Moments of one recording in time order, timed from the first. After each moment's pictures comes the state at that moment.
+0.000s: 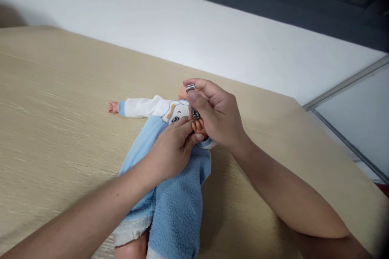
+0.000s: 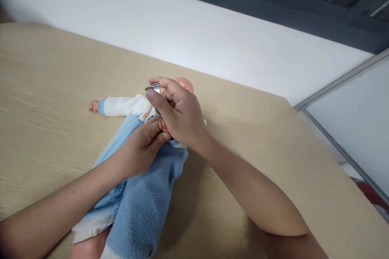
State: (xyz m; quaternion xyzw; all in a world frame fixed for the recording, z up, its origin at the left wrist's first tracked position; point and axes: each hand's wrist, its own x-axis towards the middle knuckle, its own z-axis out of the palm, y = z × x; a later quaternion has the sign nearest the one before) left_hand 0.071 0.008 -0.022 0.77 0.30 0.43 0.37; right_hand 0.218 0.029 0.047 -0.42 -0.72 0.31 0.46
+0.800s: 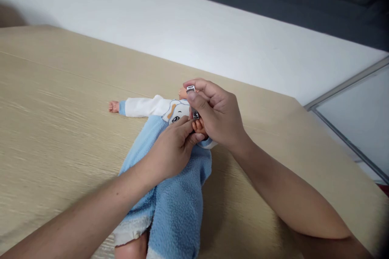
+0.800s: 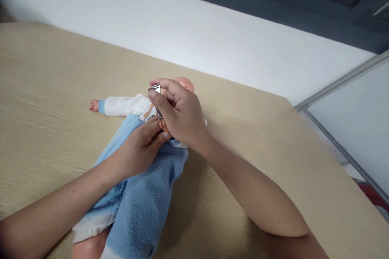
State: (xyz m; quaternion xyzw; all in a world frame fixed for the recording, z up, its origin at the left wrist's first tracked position) left_hand 0.072 0.009 -0.024 0.76 0.30 0.44 0.37; right_hand 0.216 0.033 0.043 -0.41 -0.71 0.30 0.49
